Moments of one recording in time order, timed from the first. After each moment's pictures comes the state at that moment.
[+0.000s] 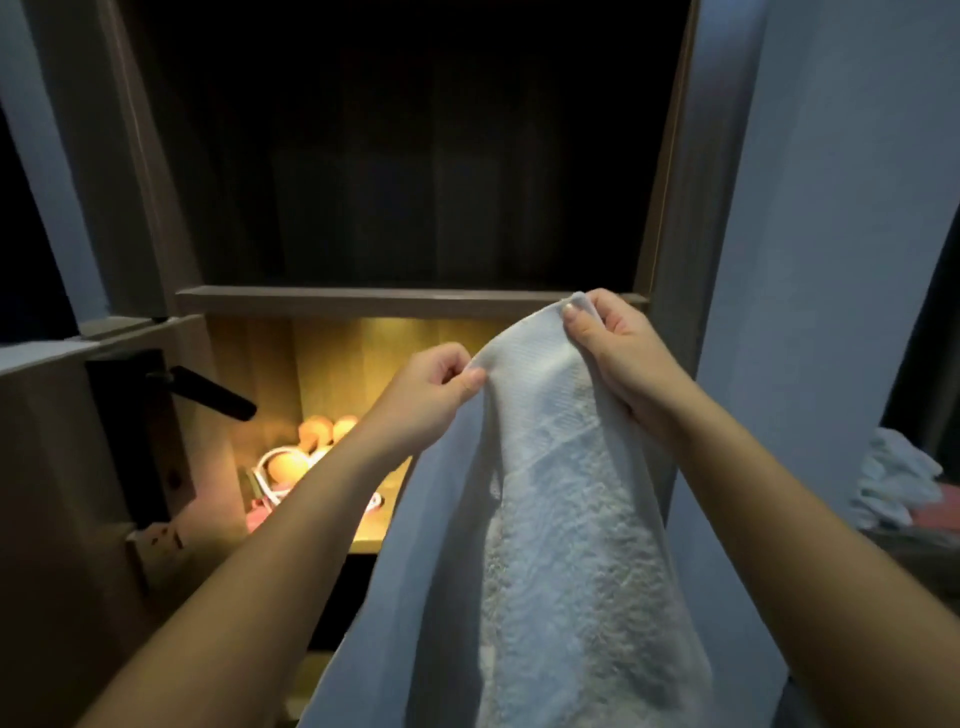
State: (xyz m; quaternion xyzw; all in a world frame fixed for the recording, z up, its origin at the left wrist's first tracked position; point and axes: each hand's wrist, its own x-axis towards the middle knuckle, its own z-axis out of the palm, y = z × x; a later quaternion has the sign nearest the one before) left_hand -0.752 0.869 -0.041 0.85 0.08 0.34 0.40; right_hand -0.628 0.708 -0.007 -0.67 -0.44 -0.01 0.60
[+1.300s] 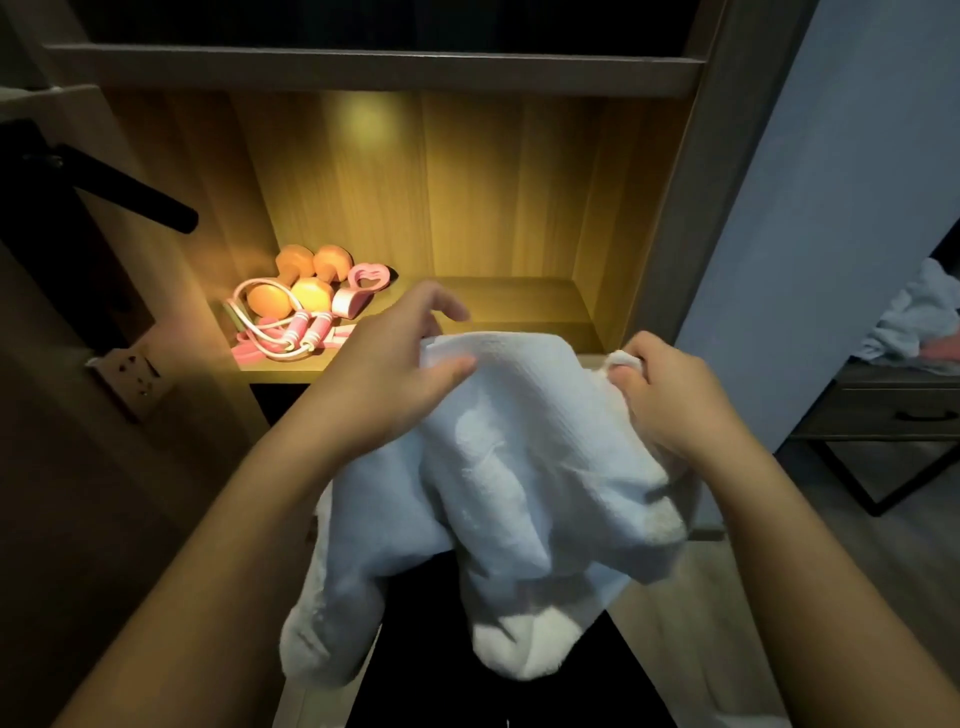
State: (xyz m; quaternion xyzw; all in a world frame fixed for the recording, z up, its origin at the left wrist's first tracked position) left_hand -0.812 0.843 -0.134 0.91 0.14 0.22 0.32; right_hand -0.614 0.655 -0.188 -0.90 -0.31 -0.01 0.29
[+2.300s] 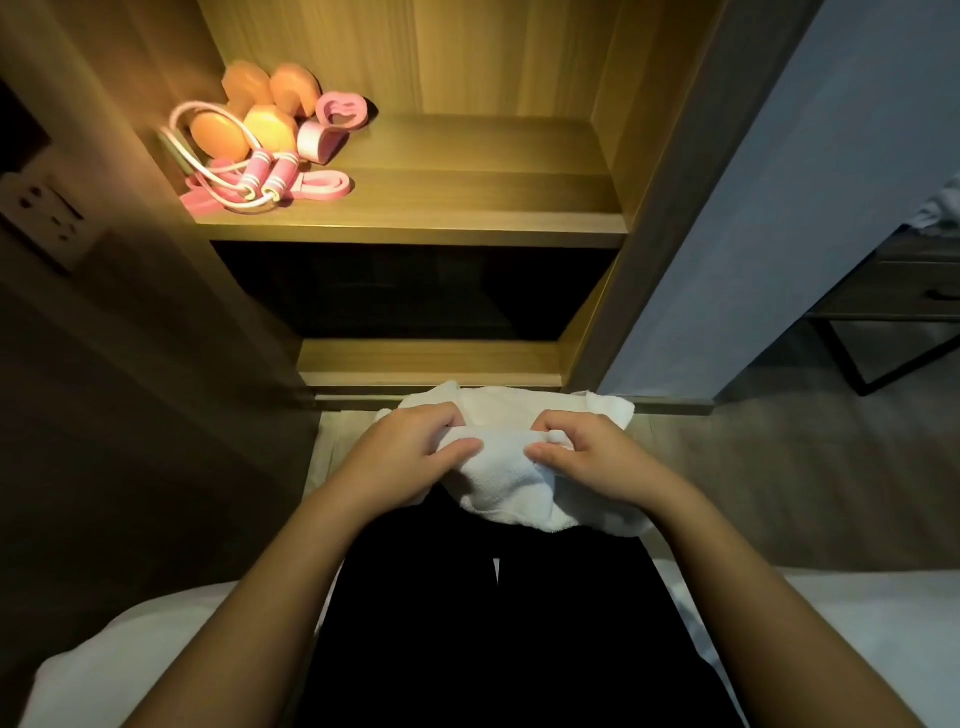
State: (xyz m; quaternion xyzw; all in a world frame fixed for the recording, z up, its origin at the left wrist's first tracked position) left_hand -0.841 0.816 -0.334 0.93 0.17 -0.01 0.33; right_hand -0.688 0.630 -0.330 -0.78 -0.43 0.33 0.30
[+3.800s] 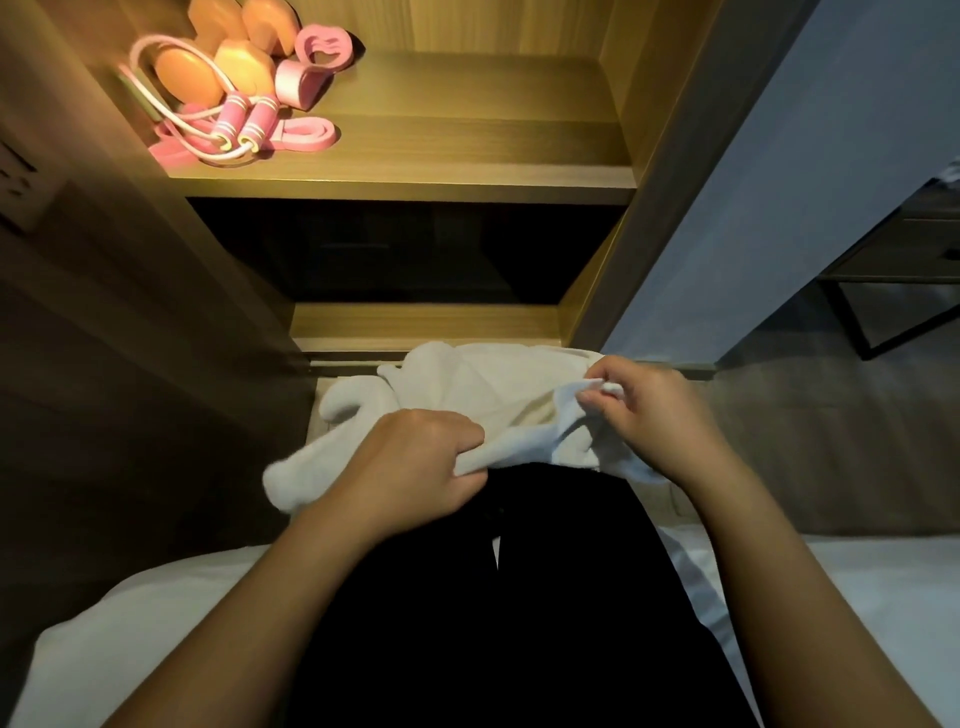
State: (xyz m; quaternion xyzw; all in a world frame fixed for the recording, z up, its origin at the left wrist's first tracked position) left_hand -0.855 0.786 -0.324 0.97 0.07 0.03 0.24; right_hand -0.665 0.605 -0.326 -0.88 -0.39 0.16 0.22
